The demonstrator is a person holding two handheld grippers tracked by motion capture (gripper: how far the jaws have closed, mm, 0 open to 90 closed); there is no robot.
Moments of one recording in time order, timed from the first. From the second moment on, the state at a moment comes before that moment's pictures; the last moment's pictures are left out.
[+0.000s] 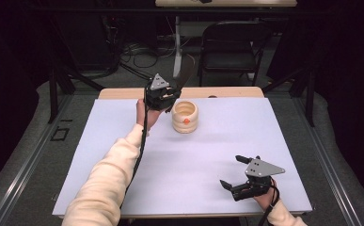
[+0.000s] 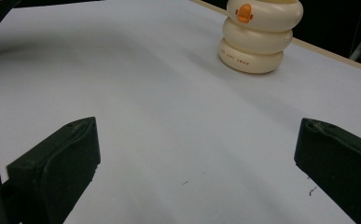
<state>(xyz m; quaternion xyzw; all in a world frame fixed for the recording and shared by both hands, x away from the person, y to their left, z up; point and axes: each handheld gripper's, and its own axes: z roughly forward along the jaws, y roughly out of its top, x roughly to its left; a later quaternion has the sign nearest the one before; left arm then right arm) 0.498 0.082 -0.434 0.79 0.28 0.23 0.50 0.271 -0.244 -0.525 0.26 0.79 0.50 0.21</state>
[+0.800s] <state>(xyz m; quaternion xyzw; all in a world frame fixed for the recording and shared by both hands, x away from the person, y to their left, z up) 0.508 0.066 -0.427 0.79 0.28 0.22 0.50 0.271 -0.244 -0.525 0.27 0.79 0.51 0.21</state>
